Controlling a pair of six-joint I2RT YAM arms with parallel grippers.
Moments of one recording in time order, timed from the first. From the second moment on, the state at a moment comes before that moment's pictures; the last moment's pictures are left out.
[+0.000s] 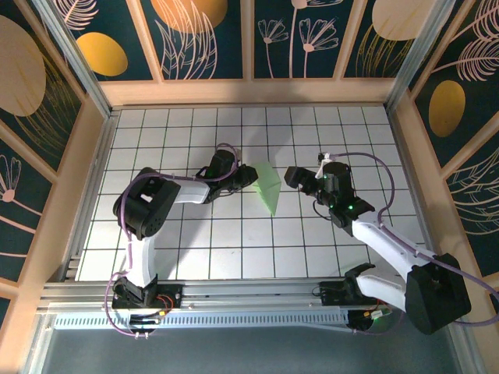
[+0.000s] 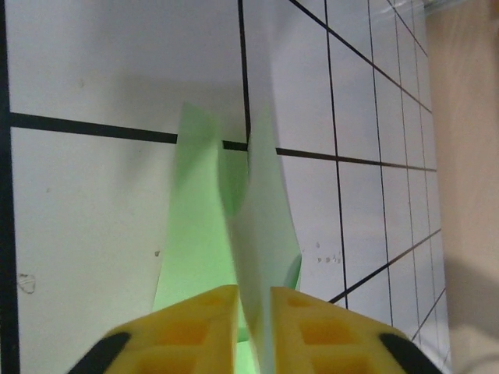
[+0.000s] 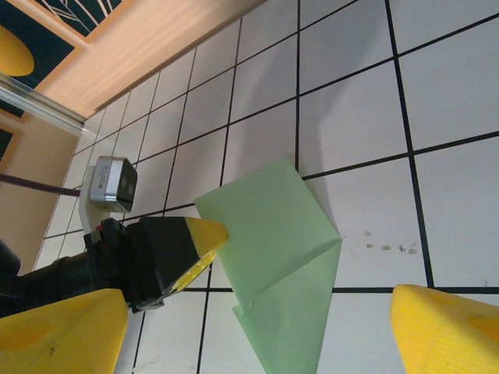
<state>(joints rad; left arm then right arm) -0.58 1.99 1.01 0.40 0.34 -0.95 0.44 1.09 0.57 0.05 -0.12 0.67</state>
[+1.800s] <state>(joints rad) -0.51 1.69 0.46 0.95 0.75 -0.84 0.42 1.52 0.54 0.51 -0.91 0.45</state>
